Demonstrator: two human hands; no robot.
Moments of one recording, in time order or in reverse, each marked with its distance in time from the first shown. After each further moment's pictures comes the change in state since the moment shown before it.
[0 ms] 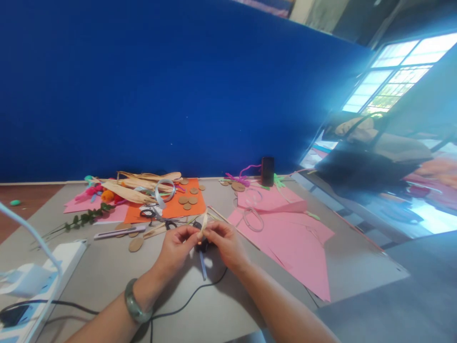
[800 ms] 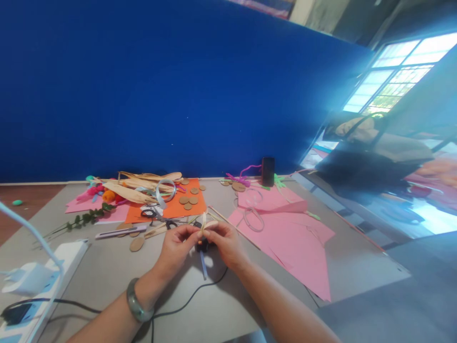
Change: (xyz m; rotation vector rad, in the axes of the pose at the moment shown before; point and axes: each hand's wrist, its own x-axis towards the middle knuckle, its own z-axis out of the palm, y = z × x) left_hand 0.001 -0.001 -0.001 -0.026 0.025 -0.011; right_hand 0.002 -0.001 0.001 0.003 -0.072 0.009
